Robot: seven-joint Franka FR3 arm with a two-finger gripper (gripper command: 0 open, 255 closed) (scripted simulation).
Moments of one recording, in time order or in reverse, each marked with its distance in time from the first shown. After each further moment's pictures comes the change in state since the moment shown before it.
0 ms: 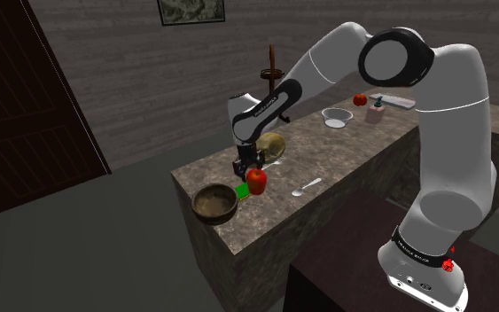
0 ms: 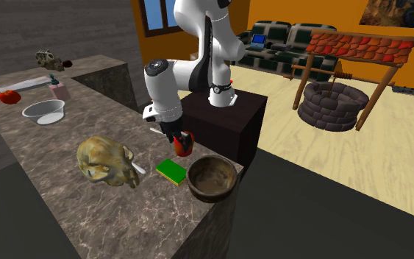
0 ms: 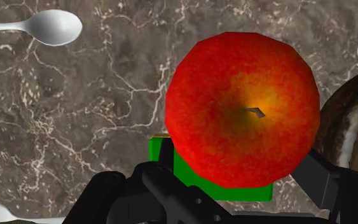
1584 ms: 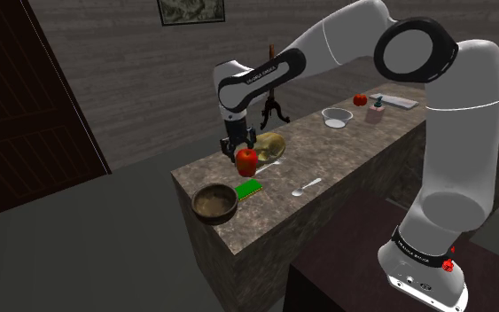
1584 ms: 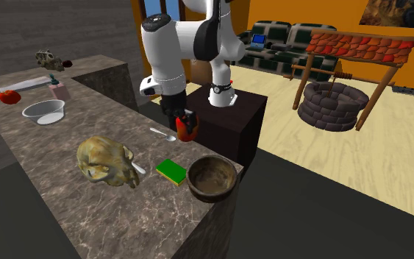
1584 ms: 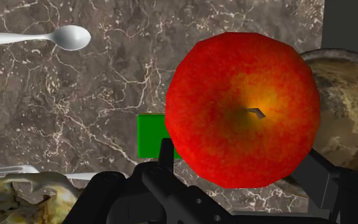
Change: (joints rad) arm 0.032 -0.091 0.034 0.171 0.027 -0.260 0.039
